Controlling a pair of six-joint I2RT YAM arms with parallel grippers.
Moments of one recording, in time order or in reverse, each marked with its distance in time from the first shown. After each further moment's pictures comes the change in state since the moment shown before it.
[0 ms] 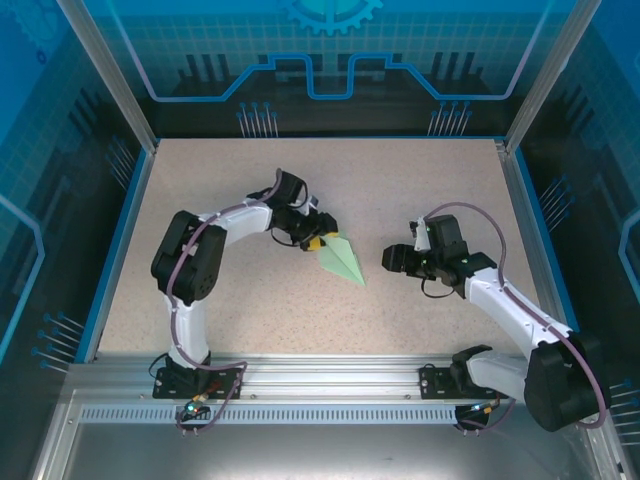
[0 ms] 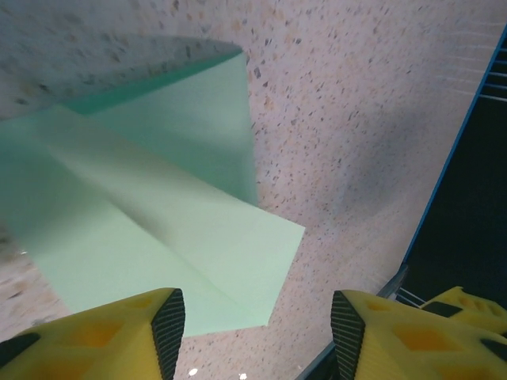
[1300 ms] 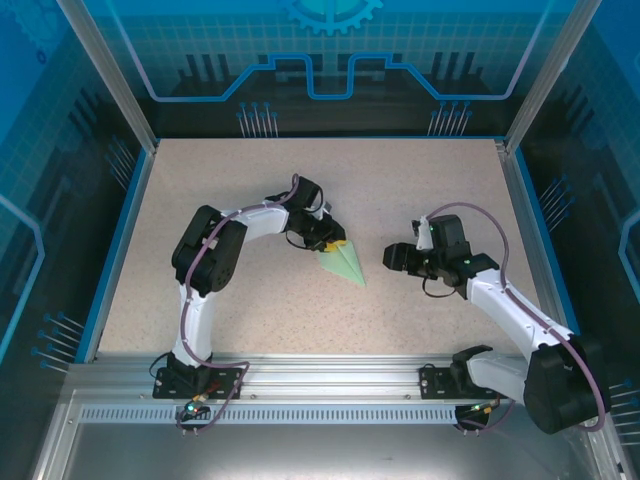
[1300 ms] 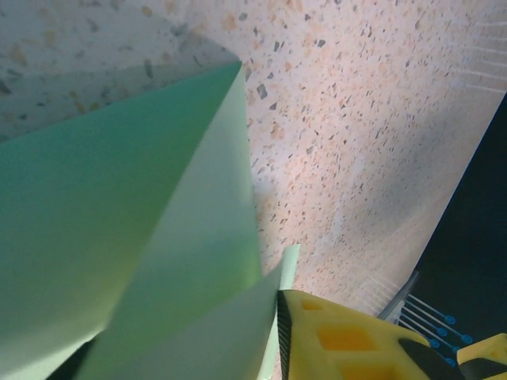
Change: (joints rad) left arm -0.049 0.124 0.084 0.032 -0.008 -0.040; right arm -0.032 -0.011 -0.011 0.027 -0.043 0.008
